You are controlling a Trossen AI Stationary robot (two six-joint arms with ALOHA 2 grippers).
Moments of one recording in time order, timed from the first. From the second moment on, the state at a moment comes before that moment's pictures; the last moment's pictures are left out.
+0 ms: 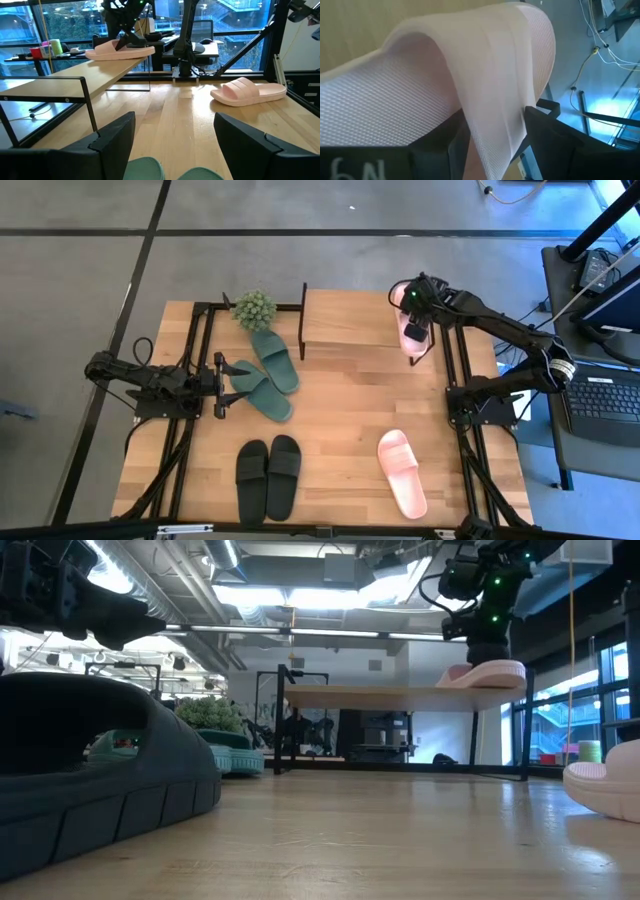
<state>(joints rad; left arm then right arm) -0.27 0.00 0.05 -0.06 -0.43 0.04 -0.73 1.28 1.07 -0.83 0.47 -0.48</state>
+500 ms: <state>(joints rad) -0.27 0.00 0.05 -0.06 -0.43 0.04 -0.73 1.28 1.07 -0.86 0.42 -0.47</state>
